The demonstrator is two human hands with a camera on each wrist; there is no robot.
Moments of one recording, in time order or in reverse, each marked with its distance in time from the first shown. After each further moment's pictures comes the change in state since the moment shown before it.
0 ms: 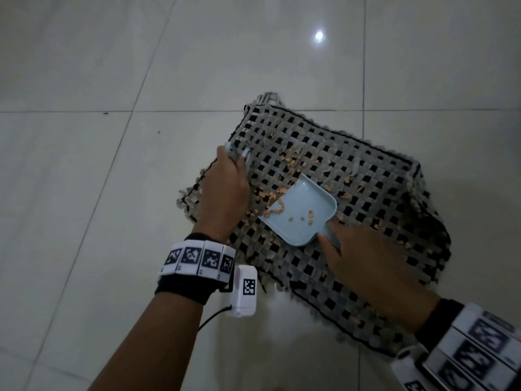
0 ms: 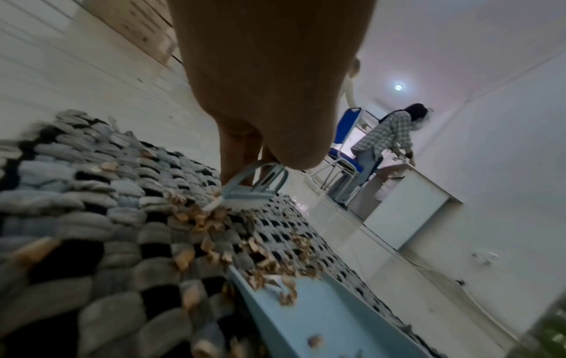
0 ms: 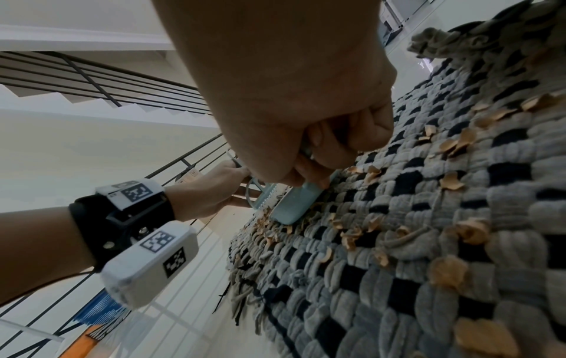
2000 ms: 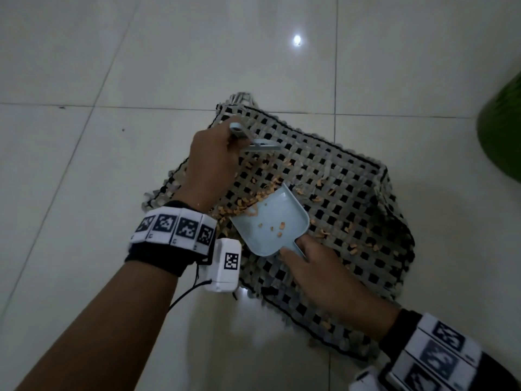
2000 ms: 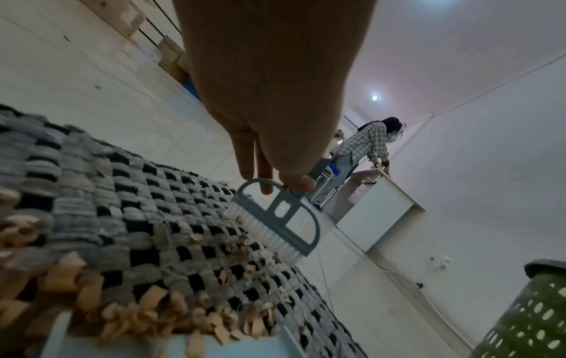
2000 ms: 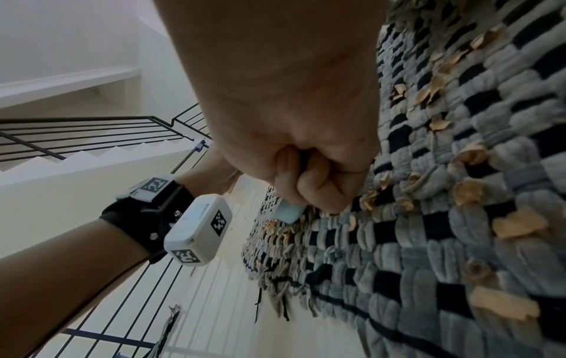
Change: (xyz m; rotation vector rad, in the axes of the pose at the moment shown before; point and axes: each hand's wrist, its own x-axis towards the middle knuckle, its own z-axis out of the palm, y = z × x) left_hand 0.047 0.029 0.010 -0.090 -0.035 0.377; right_hand -0.006 -0.006 0.012 0.910 -0.248 0.162
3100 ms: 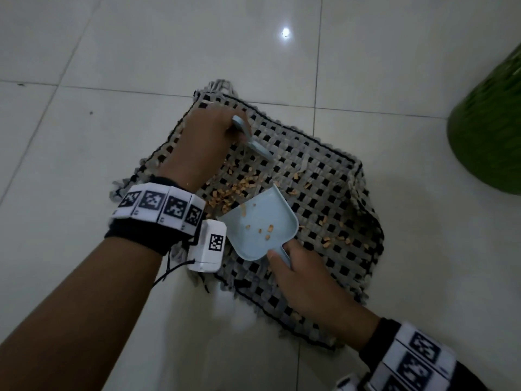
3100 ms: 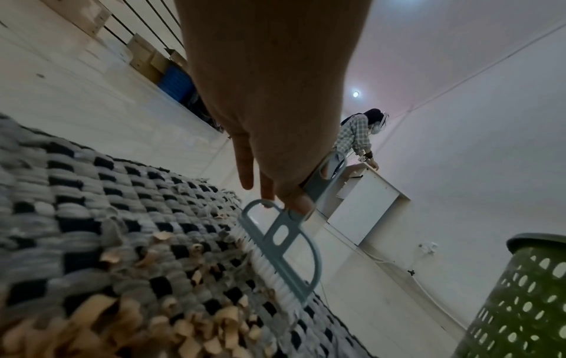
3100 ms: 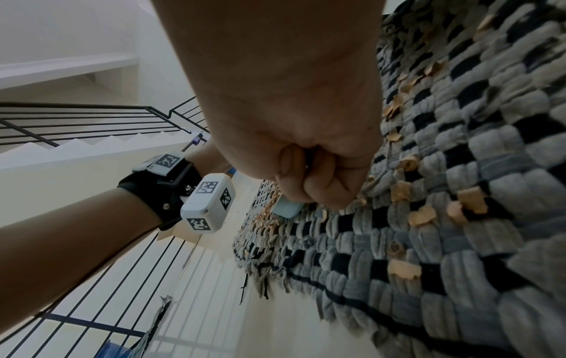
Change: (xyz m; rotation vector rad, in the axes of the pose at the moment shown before) left_hand 0.015 0.022 0.009 0.066 -0.152 0.160; right_hand -0.017 0.021 -0.005 -0.080 0.026 -0.047
